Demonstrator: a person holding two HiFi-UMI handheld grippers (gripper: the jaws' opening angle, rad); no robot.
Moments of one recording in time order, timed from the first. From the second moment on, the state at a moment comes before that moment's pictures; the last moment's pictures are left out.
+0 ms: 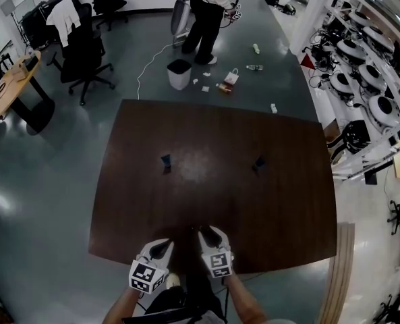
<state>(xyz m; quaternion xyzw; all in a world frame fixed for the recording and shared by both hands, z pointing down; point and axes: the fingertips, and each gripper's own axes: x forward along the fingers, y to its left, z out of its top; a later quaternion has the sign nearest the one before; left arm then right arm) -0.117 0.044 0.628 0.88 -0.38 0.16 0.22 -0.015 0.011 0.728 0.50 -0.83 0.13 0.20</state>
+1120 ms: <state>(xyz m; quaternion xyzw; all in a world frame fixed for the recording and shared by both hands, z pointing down) -0.128 0.014 0.593 0.88 -0.41 0.15 0.19 0.028 0.011 0.624 0.53 -0.83 0.14 0.10</state>
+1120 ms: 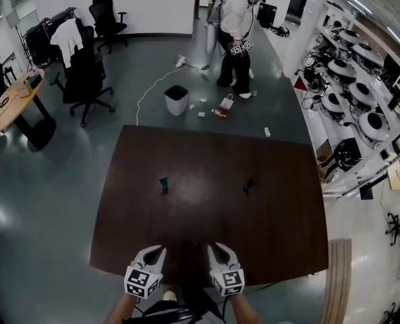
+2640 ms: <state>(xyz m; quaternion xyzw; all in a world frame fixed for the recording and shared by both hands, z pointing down) -0.185 -0.115 0.605 0.82 -0.53 0.12 0.21 -0.044 -0.201 0.611 0.34 -0.93 0.08 0.14</state>
